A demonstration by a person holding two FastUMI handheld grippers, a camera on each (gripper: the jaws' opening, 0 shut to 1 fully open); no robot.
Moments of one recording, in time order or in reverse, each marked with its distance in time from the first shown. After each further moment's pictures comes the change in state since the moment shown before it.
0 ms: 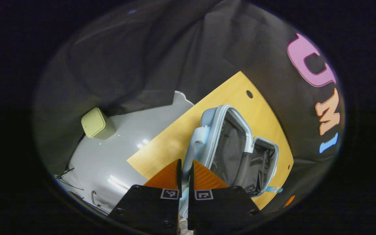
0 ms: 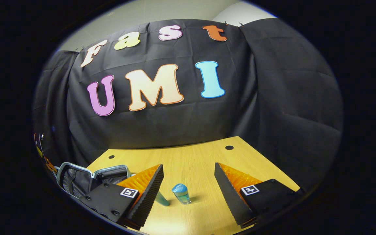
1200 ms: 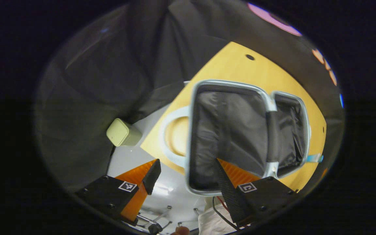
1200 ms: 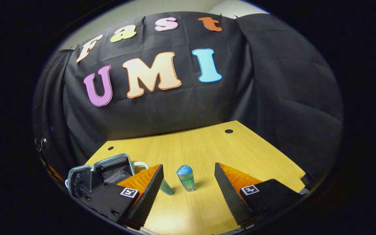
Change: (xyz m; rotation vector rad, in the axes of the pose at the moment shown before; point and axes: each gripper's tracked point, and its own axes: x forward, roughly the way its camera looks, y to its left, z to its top) left arm -0.011 -0.031 -0.089 0.368 0.059 0.208; right arm -0.015 0.002 -0.058 0.026 0.106 -0.052
